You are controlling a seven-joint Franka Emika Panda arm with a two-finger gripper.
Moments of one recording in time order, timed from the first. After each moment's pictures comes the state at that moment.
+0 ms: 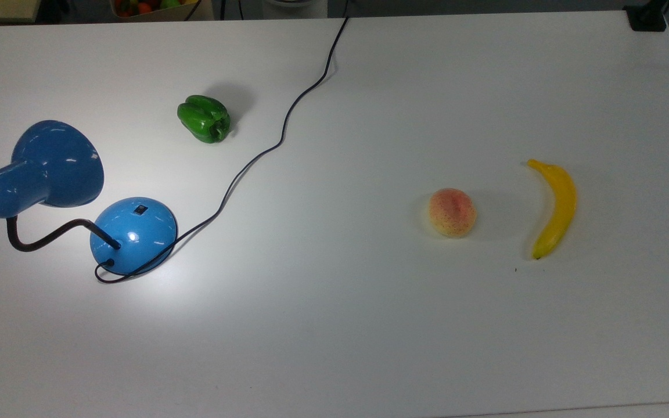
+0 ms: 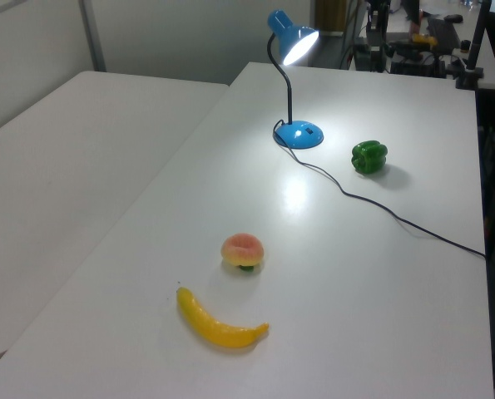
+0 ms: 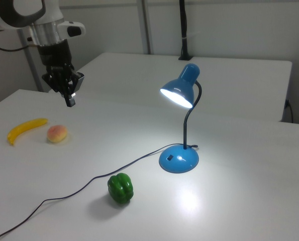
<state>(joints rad) 0.07 -0.02 -0.02 -1.58 -0.08 1.51 -0.04</state>
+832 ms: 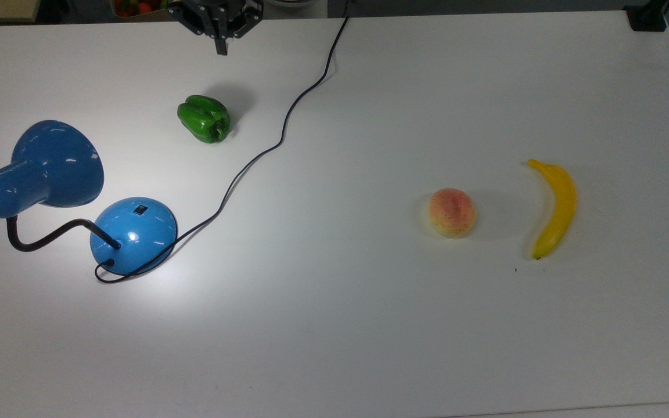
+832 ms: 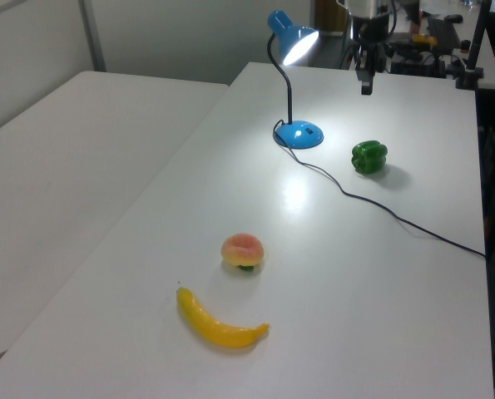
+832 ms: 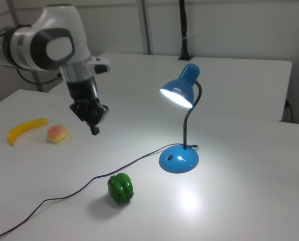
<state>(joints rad) 0.01 0.01 -0.04 -1.81 -0.08 1.78 -0.03</state>
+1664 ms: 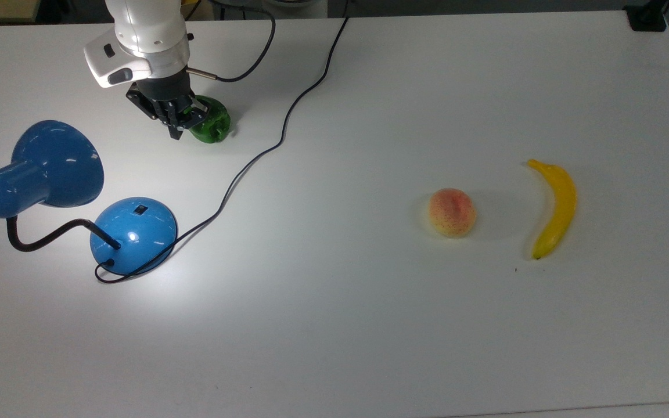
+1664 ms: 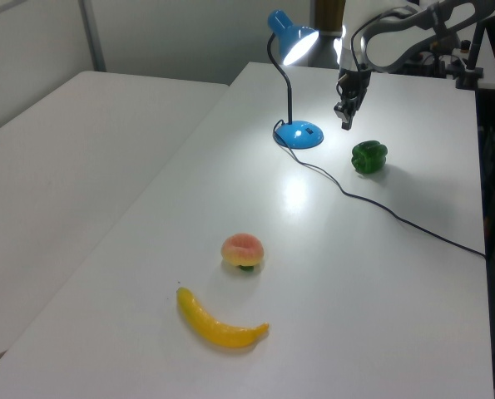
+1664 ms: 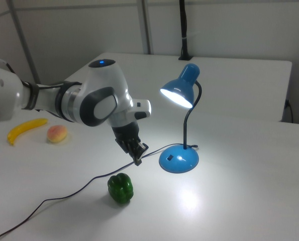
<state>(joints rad) -0.13 0.20 -0.04 -1.94 -0.10 2.25 0.08</state>
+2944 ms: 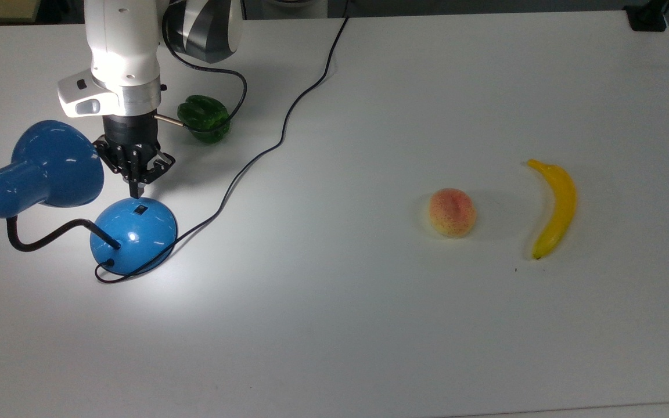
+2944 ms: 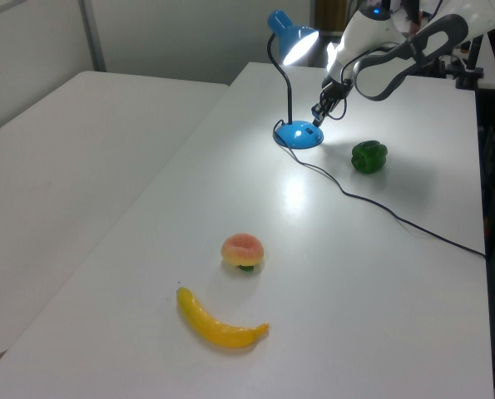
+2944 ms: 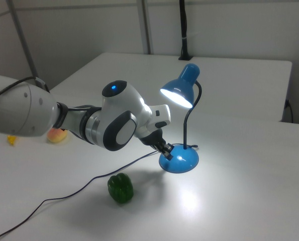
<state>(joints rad) -0.20 0.38 -0.04 -1.91 -0.10 2.72 0.09</state>
